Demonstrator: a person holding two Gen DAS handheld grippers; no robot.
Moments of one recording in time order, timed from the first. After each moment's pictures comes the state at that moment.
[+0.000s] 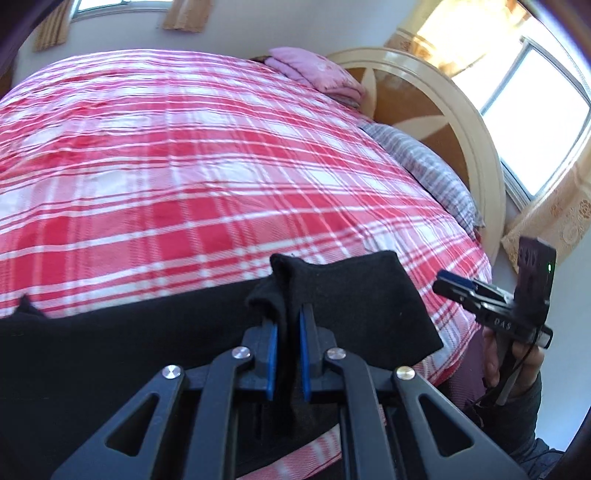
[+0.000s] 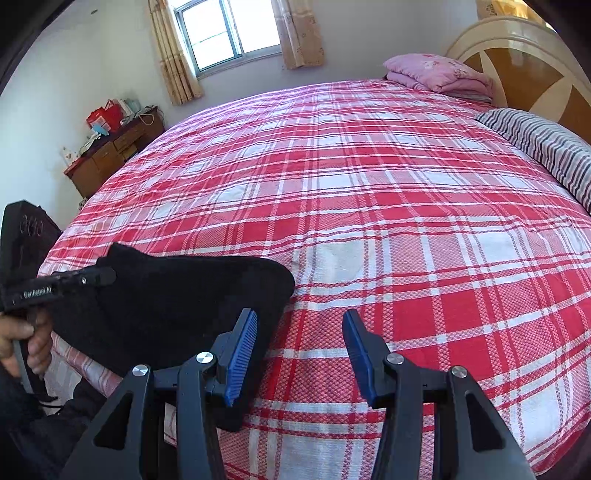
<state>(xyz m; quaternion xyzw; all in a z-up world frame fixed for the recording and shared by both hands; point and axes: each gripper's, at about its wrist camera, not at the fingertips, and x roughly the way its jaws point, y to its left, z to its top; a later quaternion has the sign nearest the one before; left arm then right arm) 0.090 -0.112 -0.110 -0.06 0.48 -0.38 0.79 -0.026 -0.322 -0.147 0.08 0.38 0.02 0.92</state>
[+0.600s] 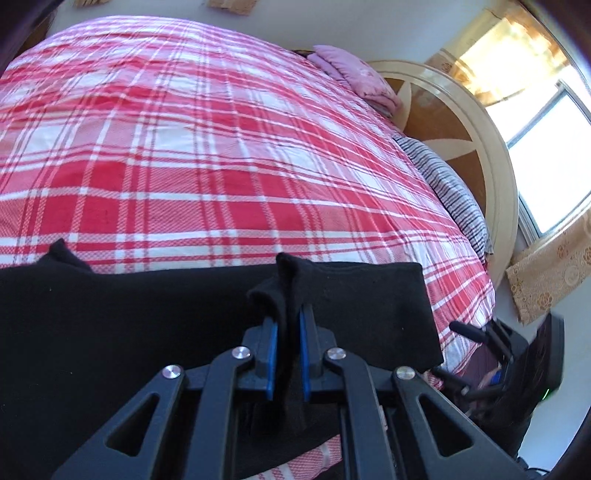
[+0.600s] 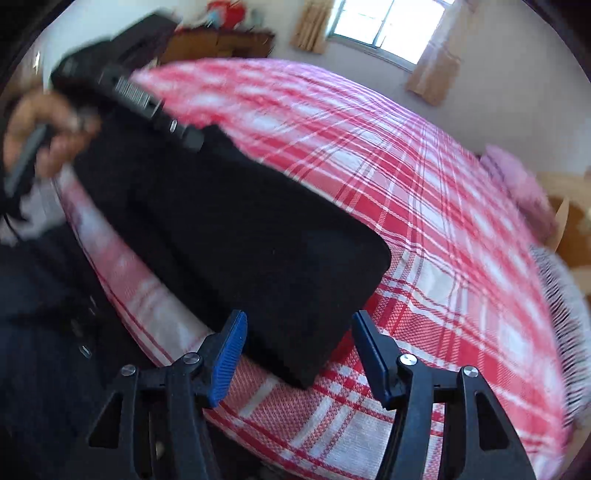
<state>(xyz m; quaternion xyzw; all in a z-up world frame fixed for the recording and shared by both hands) 0.112 -0.063 -0.143 -0.12 0.52 -0.35 0.77 -0.059 -0.196 -0.179 -0.24 0.39 0.10 0.88</state>
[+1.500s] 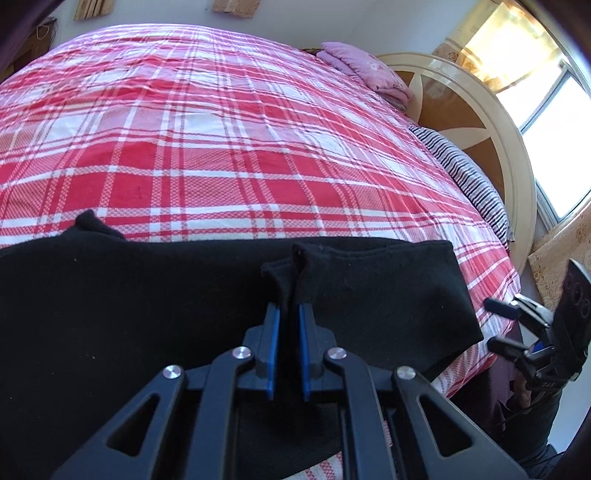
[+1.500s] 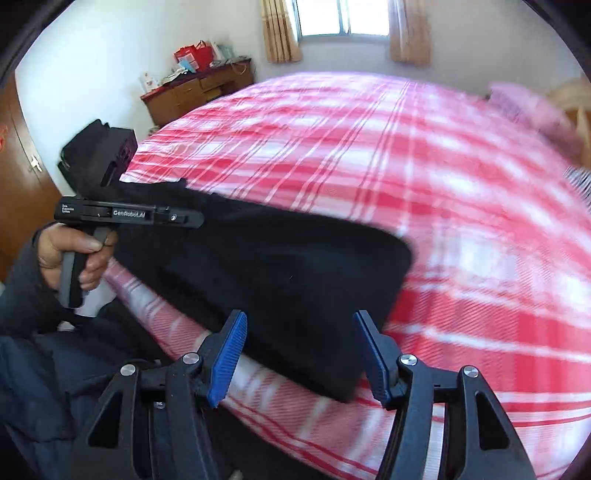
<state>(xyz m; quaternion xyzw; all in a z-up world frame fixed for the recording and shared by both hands) 0.100 -0.049 -0.163 -0.07 0.51 -0.32 0.79 -0.038 -0.233 -0.169 -0.02 0.42 0.17 0.89</state>
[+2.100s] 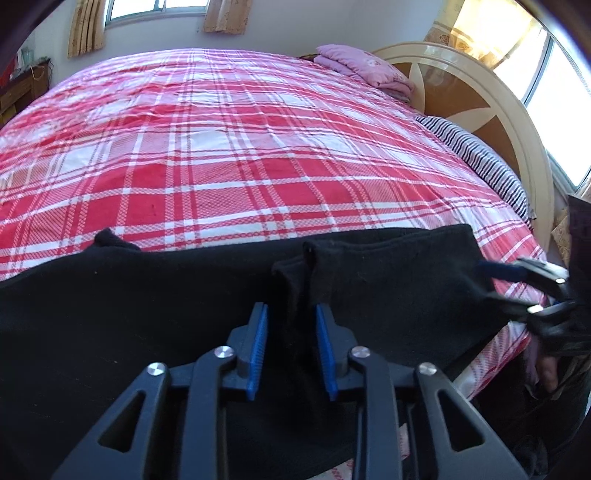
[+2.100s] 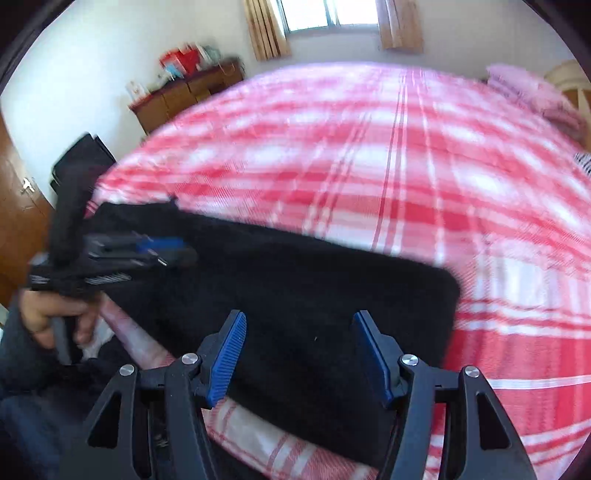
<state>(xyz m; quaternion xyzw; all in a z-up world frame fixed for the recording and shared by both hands) 0.088 -0.054 -0.161 0.00 0.47 -0.30 0.83 0.017 -0.201 -0.185 0.01 0.44 0.15 0.88</state>
